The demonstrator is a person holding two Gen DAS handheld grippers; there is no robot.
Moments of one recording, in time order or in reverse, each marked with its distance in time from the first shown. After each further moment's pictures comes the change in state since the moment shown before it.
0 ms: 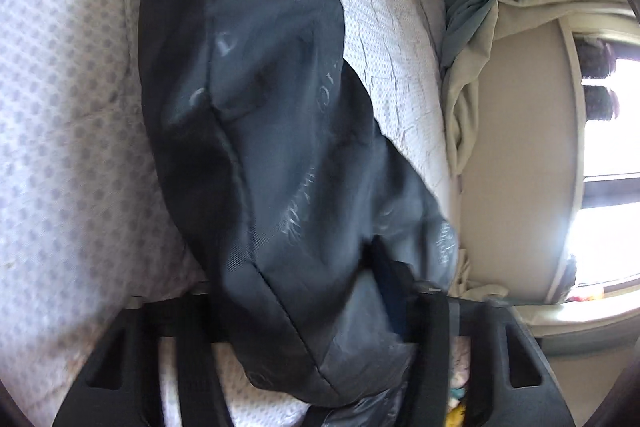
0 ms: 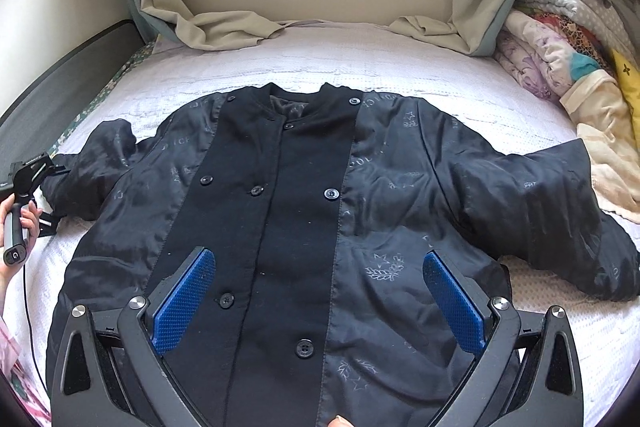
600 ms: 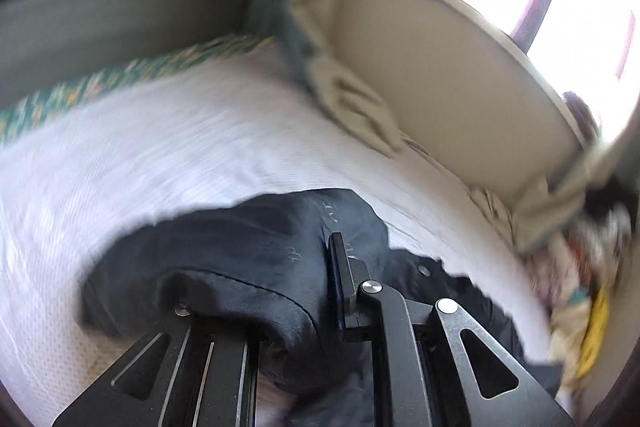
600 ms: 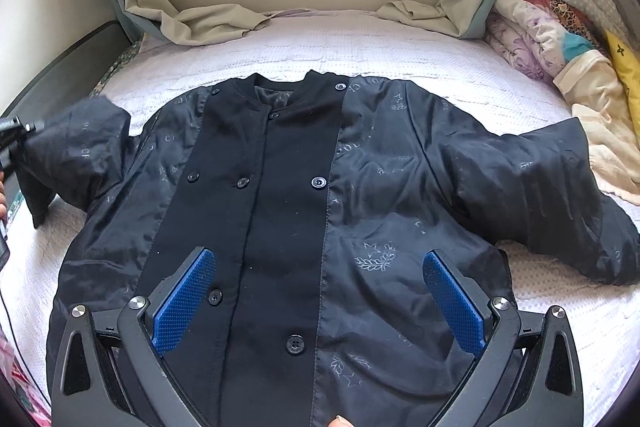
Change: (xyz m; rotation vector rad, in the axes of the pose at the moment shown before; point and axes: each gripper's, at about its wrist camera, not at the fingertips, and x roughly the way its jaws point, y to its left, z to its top) left arm -0.061 -0.185 -0.141 0.805 -0.310 0.122; right arm 0.004 -0.009 -0.001 0.040 0.027 -0.018
